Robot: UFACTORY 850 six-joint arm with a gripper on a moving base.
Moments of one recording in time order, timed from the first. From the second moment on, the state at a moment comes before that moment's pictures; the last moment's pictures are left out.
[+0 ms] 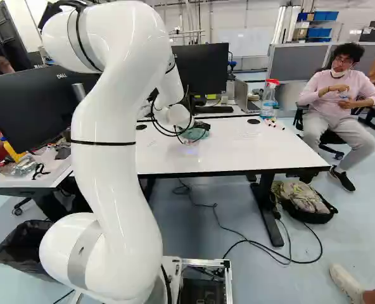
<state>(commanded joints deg) -7.6 -29.7 -60.2 0.0 22.9 0.0</state>
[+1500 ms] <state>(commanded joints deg) -7.2 -28.5 -60.2 0.0 22.9 0.0</state>
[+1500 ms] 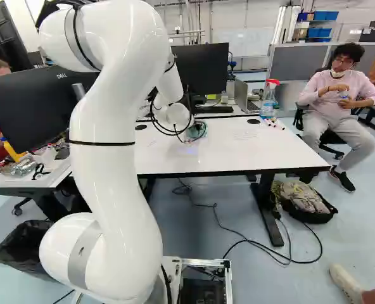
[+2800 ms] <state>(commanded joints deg) 2.7 -19.7 -57.5 0.0 22.9 0.0</state>
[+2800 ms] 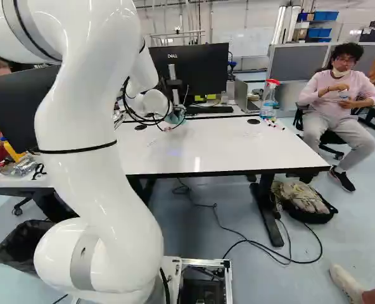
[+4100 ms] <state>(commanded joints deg) 11.3 -12.6 -49.2 0.0 13.2 0.0</state>
